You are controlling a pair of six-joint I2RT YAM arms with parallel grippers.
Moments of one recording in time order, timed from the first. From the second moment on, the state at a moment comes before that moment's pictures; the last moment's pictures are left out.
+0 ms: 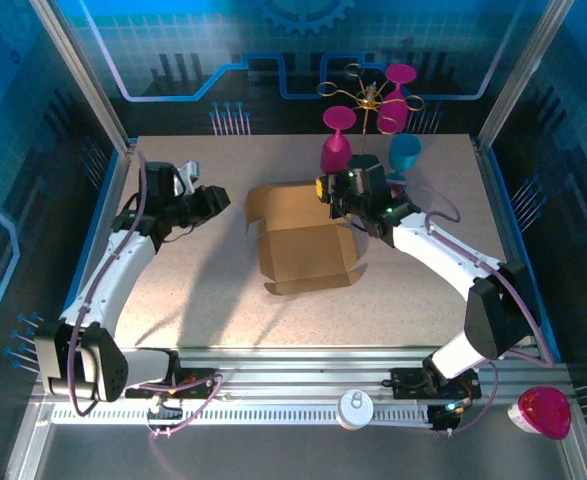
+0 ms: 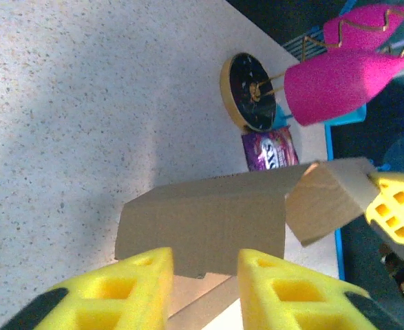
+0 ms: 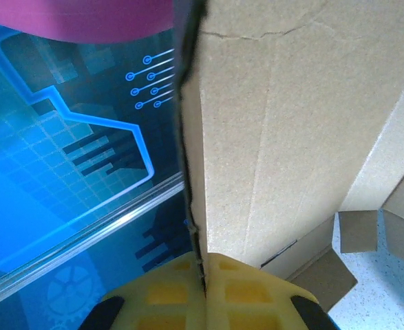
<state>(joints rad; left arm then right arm) -0.06 1.27 1.06 -0.47 0.51 -0.59 0.52 1.54 1.19 -0.11 -0.08 1.88</state>
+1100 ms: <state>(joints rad) -0.29 1.40 1.01 -0.50 0.14 -0.27 0.55 1.69 1.13 0.05 -0.11 1.84</state>
